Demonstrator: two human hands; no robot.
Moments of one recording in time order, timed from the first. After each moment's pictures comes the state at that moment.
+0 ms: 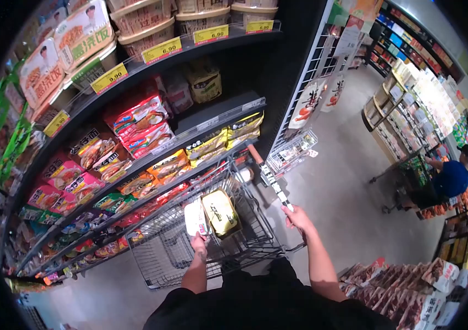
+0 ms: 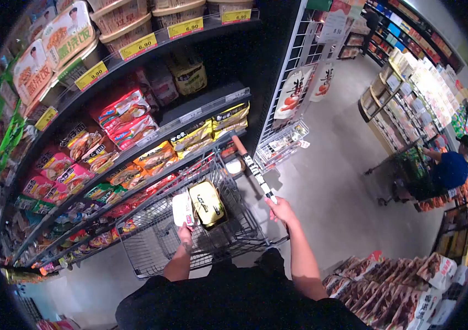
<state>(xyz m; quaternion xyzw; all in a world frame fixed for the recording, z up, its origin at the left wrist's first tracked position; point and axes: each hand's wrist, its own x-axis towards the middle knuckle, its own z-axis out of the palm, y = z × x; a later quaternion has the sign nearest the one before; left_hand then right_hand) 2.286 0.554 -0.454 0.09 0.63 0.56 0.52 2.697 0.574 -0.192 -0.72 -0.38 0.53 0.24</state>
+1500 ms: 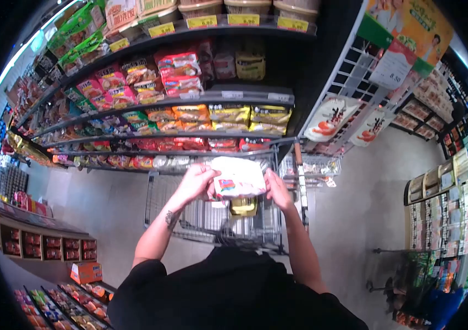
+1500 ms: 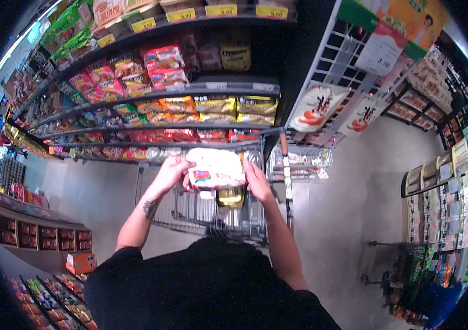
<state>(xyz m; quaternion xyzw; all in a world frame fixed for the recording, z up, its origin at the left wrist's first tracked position) 2.508 0.558 -0.015 0.41 0.58 0.46 0.54 2.762 0.663 -0.138 -0.42 -0.59 0.64 0.26</state>
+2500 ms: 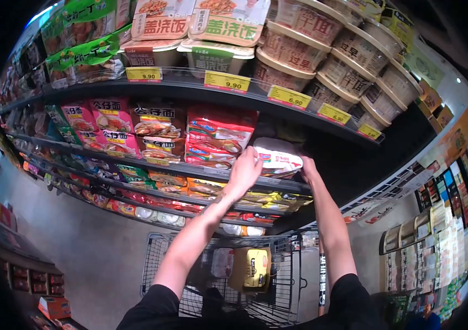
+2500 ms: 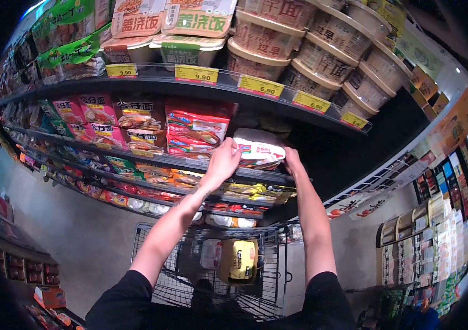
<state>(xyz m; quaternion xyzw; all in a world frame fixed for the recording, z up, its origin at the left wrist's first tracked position) 2.346 0.876 -0.054 0.57 0.62 0.54 0.06 2.577 1.067 -0.100 -0.46 -0.52 0.61 0.38</state>
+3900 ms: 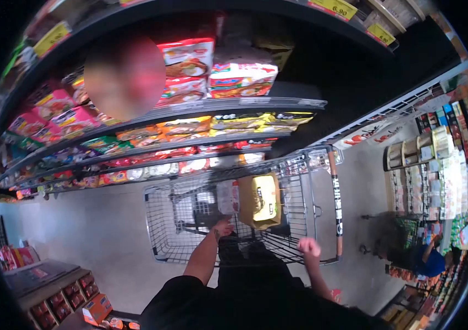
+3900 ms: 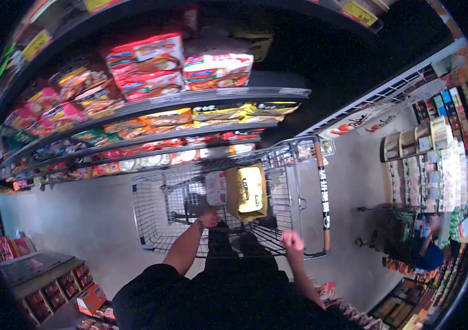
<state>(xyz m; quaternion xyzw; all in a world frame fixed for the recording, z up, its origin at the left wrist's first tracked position) 2.432 0.539 -0.542 -0.03 0.56 0.21 0.80 2.751 0.529 -0.208 -0.63 -0.49 0.48 0.37</state>
